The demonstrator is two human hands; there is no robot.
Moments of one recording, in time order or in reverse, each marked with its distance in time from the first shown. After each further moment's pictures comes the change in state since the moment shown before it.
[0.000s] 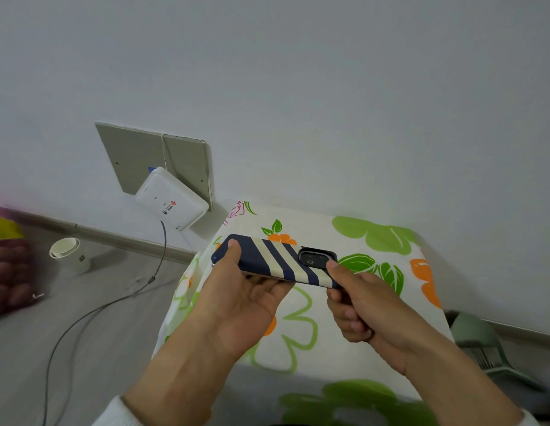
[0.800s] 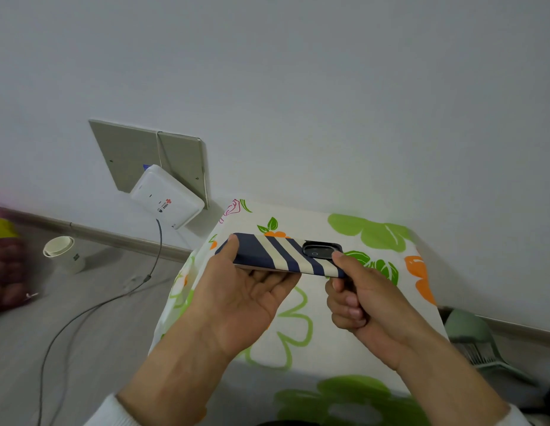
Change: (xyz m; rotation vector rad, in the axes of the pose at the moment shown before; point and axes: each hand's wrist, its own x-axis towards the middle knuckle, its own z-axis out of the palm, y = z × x) left_hand 0.000 -0.002 0.003 0.024 -0.063 -0.050; right_hand 0.002 0.003 -0.003 0.333 -0.013 -0.050
